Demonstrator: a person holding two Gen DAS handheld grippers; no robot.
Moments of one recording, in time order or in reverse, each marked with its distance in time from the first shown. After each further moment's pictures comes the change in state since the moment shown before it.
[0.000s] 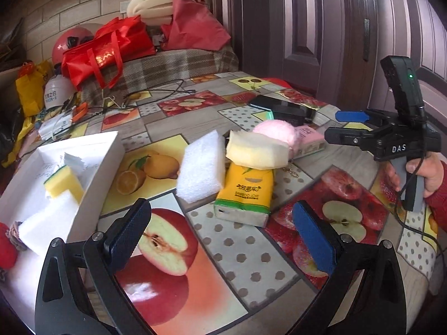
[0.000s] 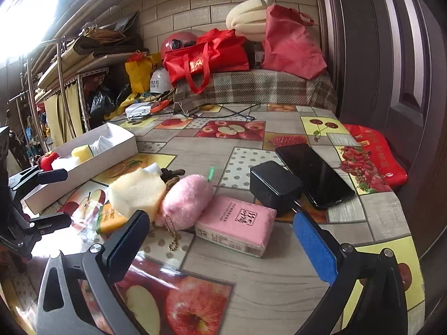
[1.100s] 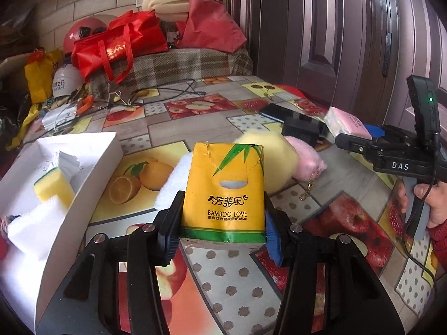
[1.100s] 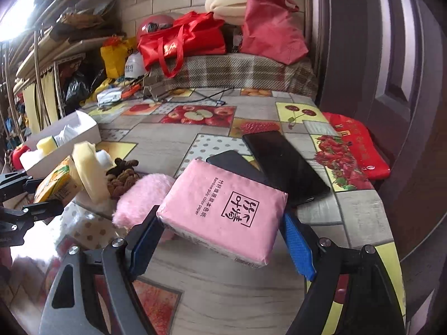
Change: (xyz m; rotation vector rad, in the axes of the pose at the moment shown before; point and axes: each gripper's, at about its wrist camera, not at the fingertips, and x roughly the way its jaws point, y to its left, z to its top) left arm 0.005 -0.003 0.014 -0.094 -0.077 0.088; right arm -0.012 -0.016 0.002 0.023 -0.066 -0.147
